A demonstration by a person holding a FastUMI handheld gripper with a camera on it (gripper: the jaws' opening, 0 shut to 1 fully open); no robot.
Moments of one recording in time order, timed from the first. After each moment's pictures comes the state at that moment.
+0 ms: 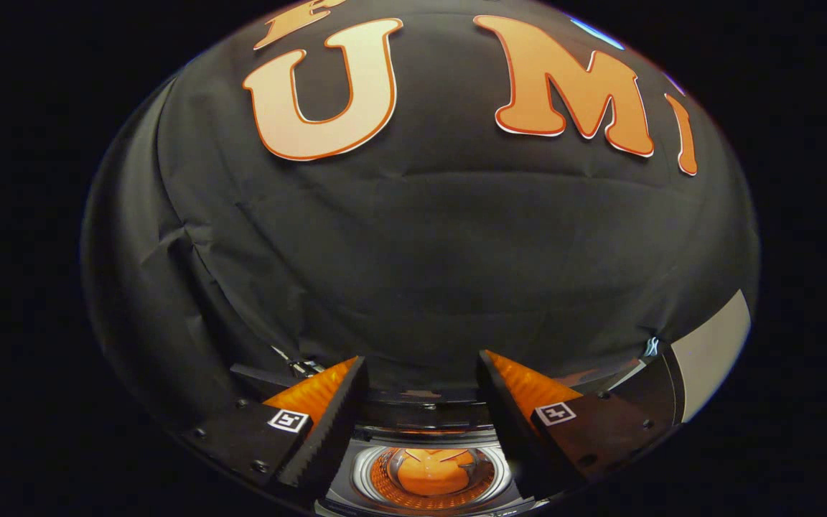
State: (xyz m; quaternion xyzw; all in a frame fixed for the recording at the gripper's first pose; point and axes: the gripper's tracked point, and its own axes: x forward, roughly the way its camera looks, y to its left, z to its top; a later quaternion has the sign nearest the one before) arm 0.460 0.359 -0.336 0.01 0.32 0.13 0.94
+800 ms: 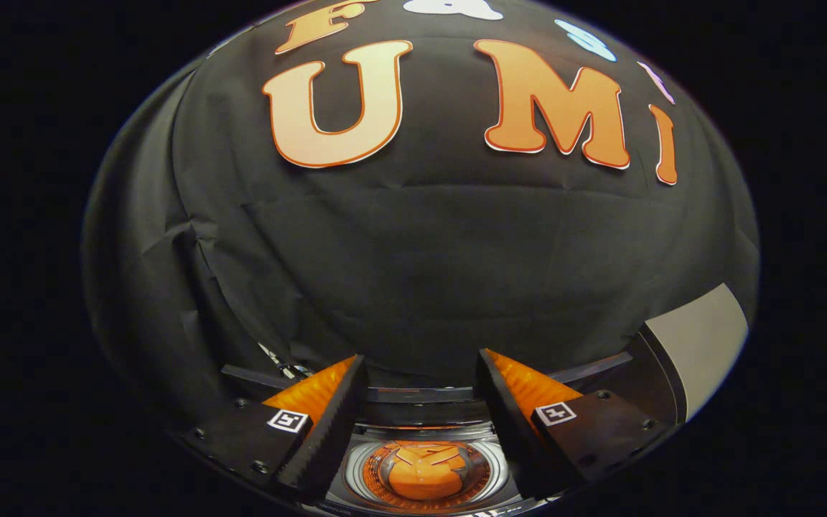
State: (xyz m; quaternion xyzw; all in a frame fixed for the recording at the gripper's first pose) arm 0.411 0.348 -0.333 0.00 0.28 0.11 0.95
